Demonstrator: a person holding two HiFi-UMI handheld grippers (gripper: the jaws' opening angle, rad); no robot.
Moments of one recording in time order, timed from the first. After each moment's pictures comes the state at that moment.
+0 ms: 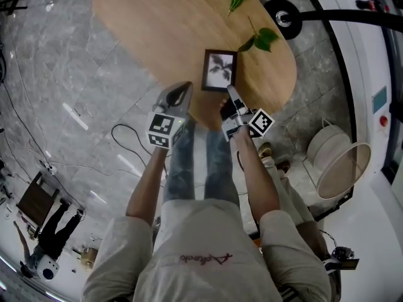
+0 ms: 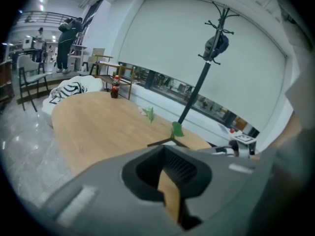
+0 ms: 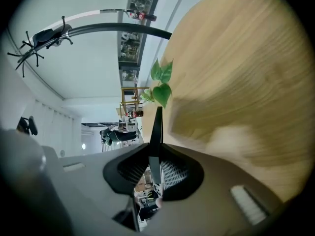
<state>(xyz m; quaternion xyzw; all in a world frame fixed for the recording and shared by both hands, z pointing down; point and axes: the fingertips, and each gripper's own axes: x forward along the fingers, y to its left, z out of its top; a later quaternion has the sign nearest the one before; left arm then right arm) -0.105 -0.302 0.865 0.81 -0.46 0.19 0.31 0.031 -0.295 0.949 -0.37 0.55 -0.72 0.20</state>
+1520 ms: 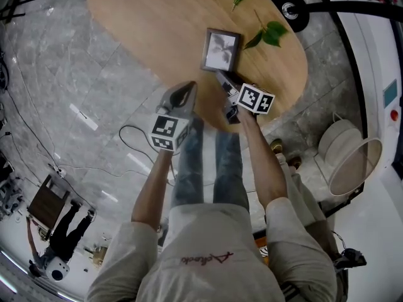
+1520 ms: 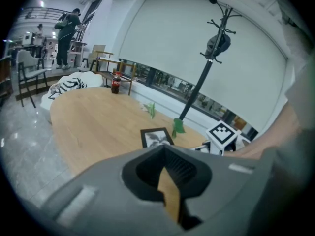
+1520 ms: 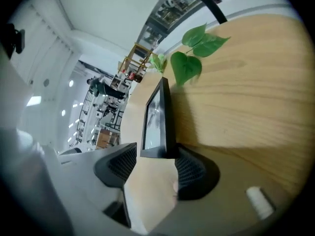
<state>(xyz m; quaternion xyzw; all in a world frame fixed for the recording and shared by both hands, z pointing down) -0.109 -0.307 0.890 0.81 -0.45 0.19 0.32 -0.028 -0.330 1.009 -0.36 0.69 -0.63 -0.07</state>
